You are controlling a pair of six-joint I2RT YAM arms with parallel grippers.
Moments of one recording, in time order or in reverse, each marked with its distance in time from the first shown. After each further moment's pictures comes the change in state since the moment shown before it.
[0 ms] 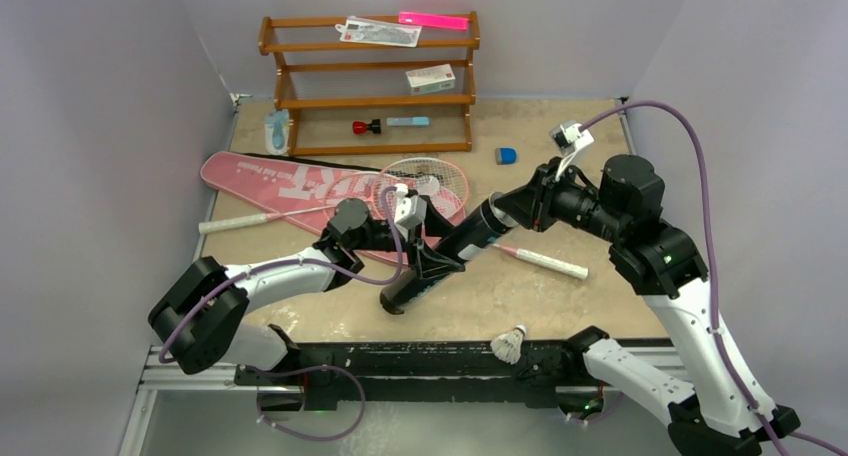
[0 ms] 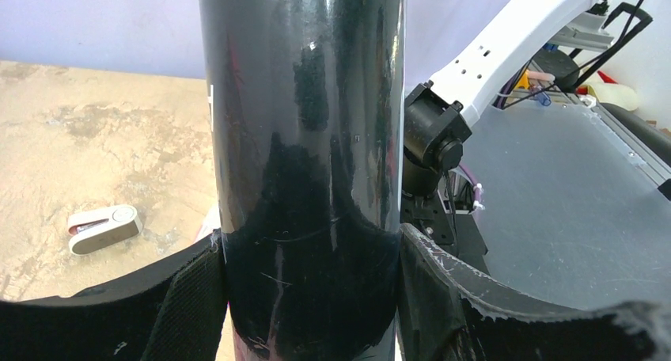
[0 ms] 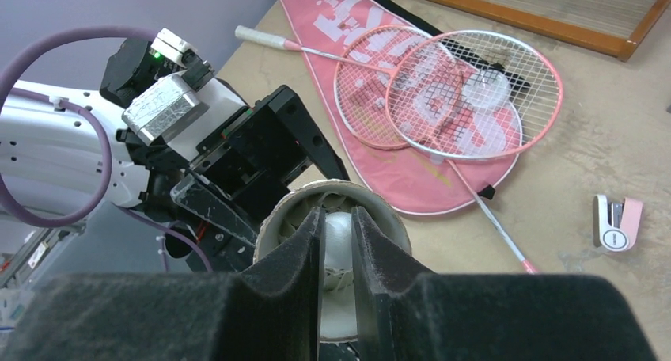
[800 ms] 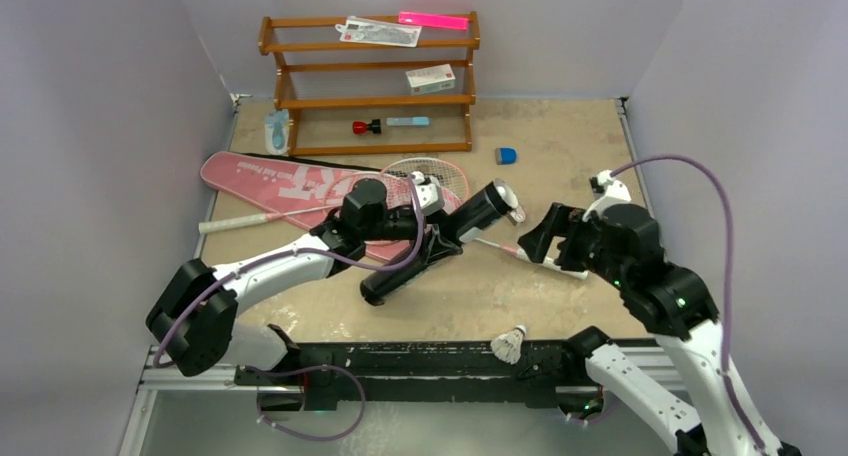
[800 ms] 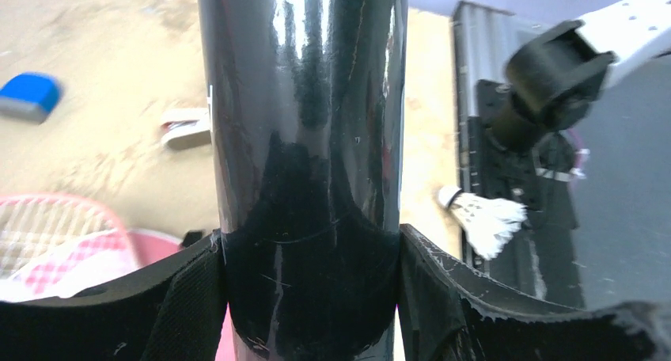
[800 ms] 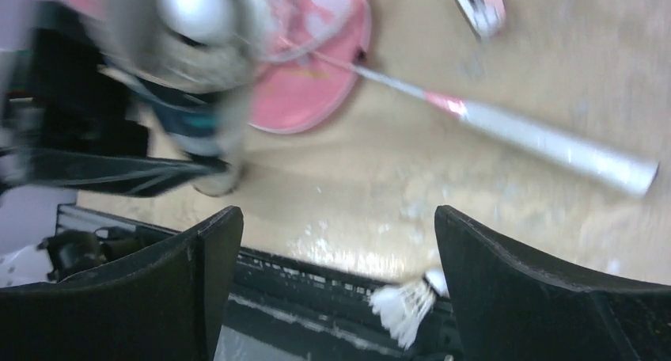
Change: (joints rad) left arm 0.014 -0.009 0.143 -0.481 -0.157 0.234; right arm -0.001 -0.220 -0.139 -0.289 0.395 0.214
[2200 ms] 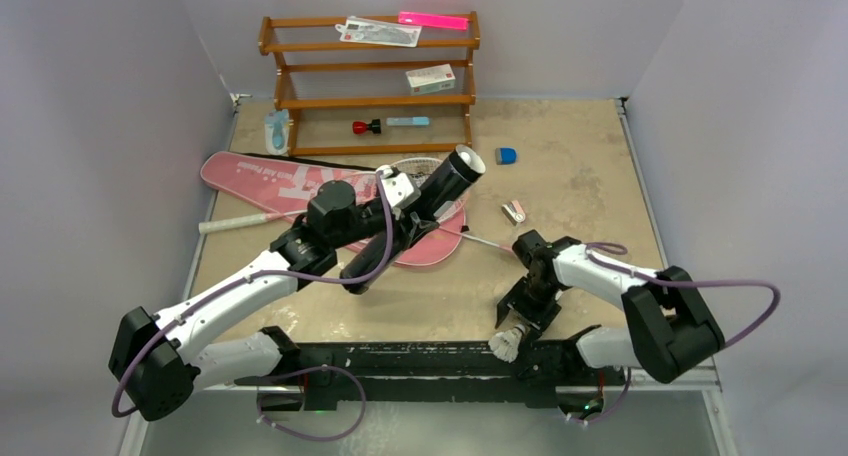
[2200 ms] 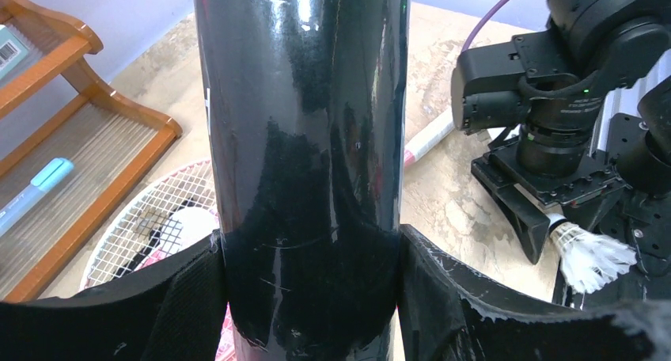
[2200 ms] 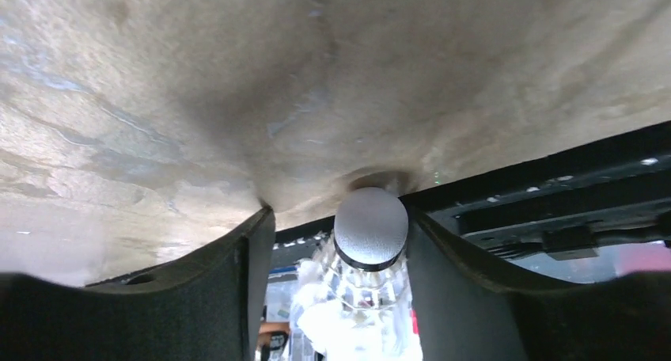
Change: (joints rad) left arm 0.017 -0.273 0.022 -0.266 -0.372 0.135; right arm 0.002 0.659 -0.589 0.061 -0.240 0.690
